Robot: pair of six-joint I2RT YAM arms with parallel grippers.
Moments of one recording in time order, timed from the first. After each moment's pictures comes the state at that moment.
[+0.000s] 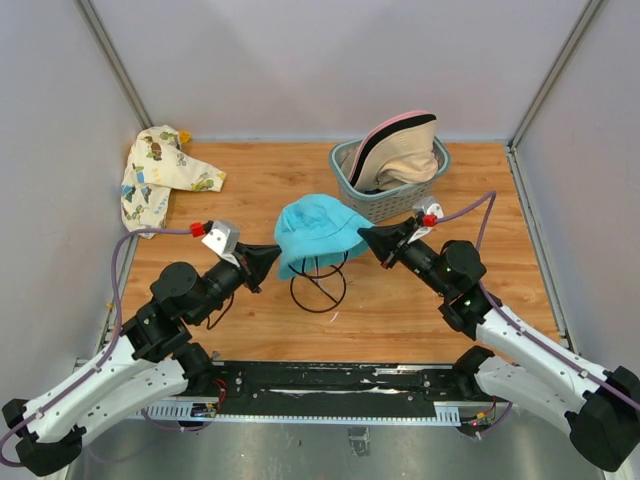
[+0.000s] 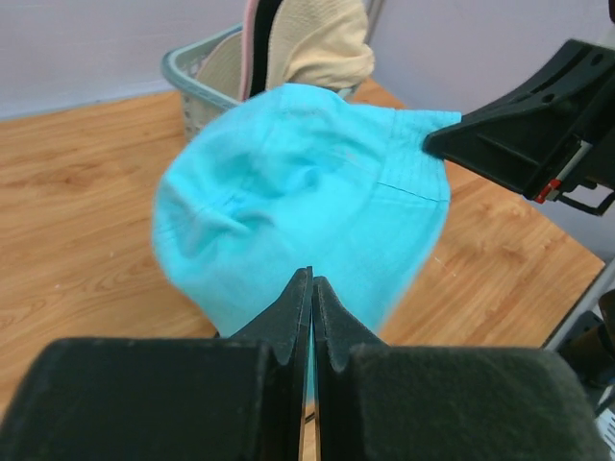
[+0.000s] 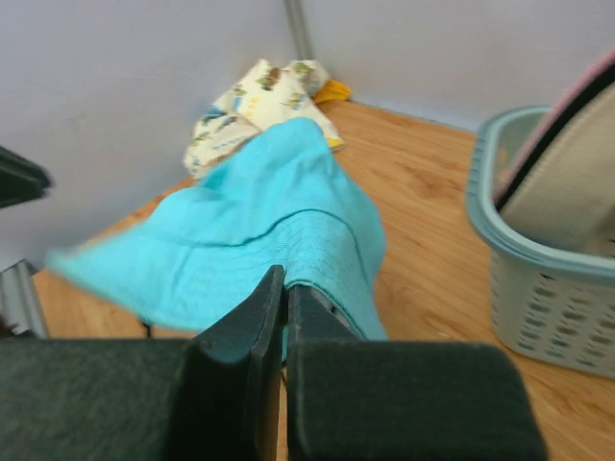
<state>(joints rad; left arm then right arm) -0.85 0.51 0.64 -0.09 -0.17 -0.23 0.68 0.87 0.53 0.50 -0.18 0.25</state>
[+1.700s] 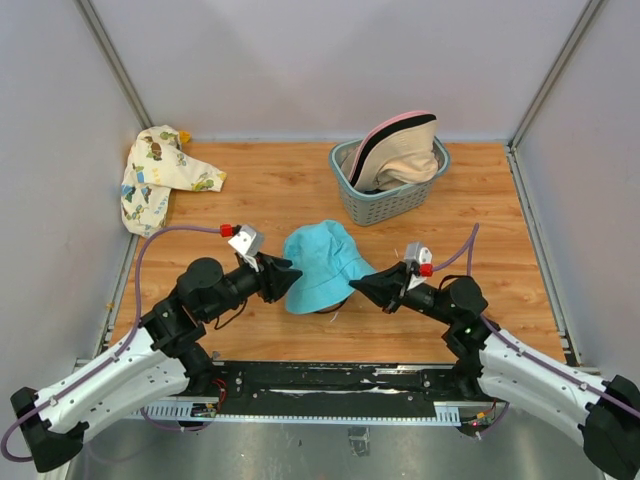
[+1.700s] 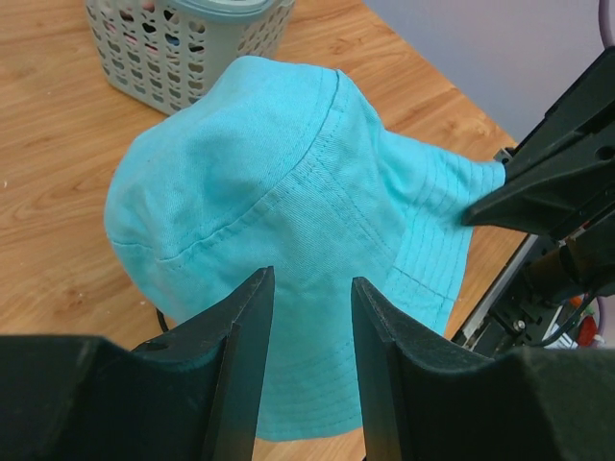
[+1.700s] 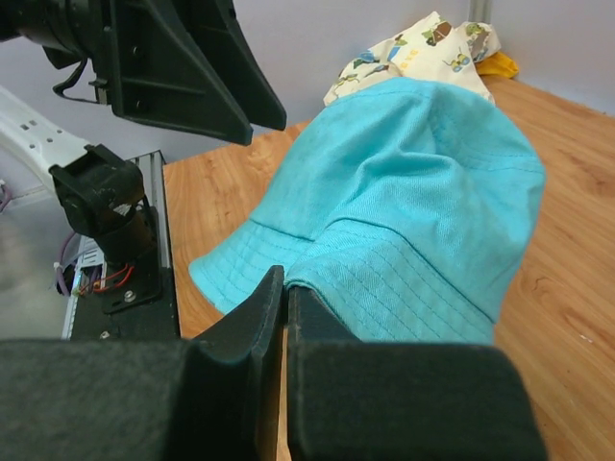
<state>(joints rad) -0.84 0.59 0.56 -0.11 -0.01 -0.32 0.75 0.72 0.23 0.69 -0.46 0.23</state>
